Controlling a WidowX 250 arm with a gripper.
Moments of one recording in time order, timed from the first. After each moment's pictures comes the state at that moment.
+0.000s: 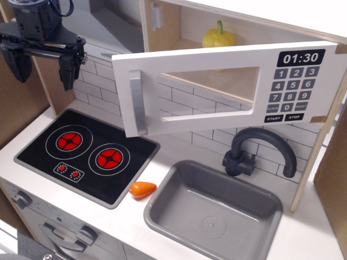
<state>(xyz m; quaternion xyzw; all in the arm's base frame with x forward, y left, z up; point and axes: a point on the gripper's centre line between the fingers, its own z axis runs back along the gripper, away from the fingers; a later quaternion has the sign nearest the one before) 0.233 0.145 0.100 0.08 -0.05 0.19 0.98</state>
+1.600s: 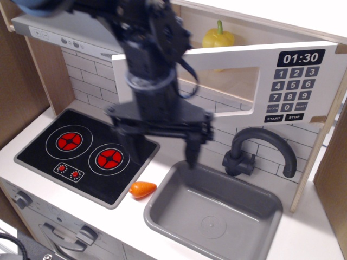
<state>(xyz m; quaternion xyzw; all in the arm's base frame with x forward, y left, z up) 0.215 -0.039 0.069 -0.04 -0.05 0.16 0.98</state>
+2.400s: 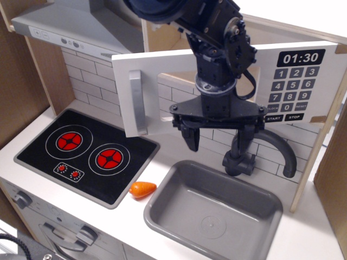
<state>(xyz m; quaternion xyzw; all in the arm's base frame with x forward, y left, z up) 0.284 -0.058 0.039 -0.04 -0.11 0.19 0.98</state>
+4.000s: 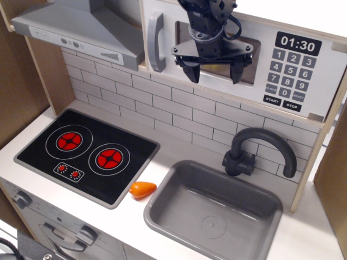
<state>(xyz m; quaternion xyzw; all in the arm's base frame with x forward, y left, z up) 0.387 -0.001 0.052 -0.03 -0.24 0.18 0.95</state>
